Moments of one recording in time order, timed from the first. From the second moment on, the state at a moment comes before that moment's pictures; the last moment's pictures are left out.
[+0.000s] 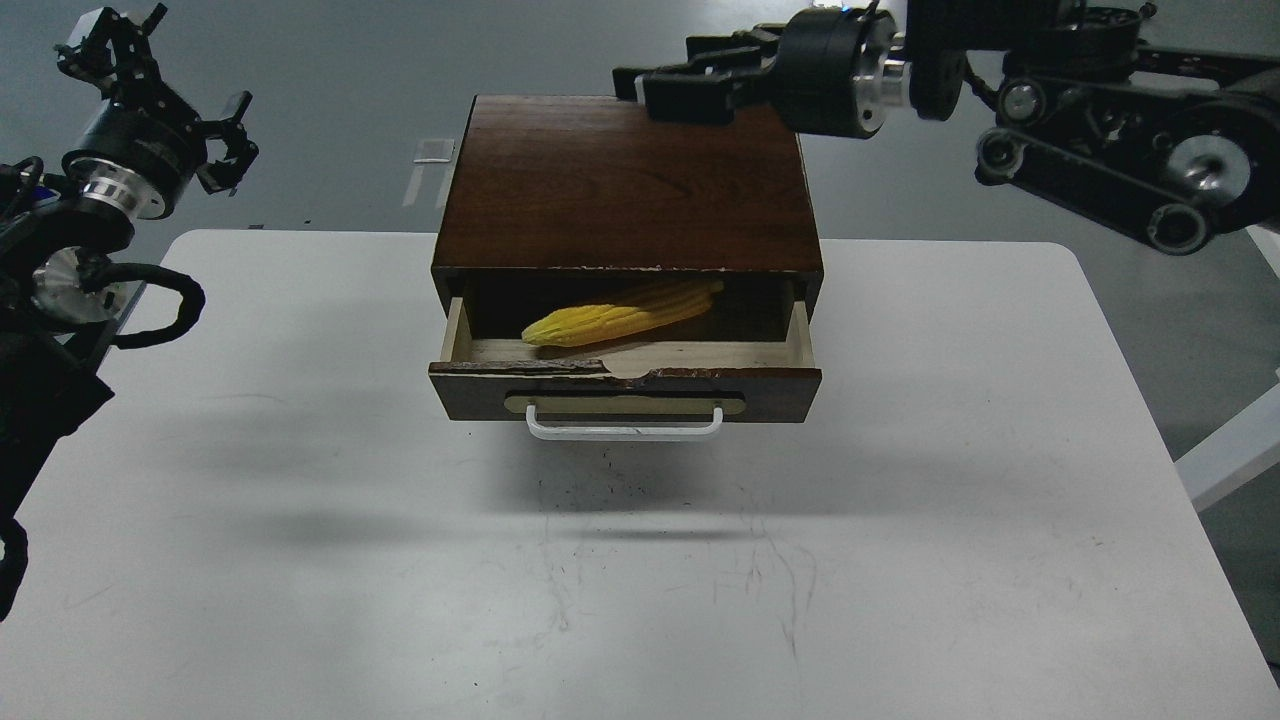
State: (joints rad) left arm -1.03 0.43 -0.42 -0.34 -0.21 -0.49 -0.34; right arm 1.55 -0.47 0.01 1.02 -1.12 0.17 0.30
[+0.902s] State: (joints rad) left arm -1.03 0.82 -0.44 -1.61 0.90 -0.49 -0.37; right arm 1.10 -0.64 0.31 0.56 0.16 0.40 0.29
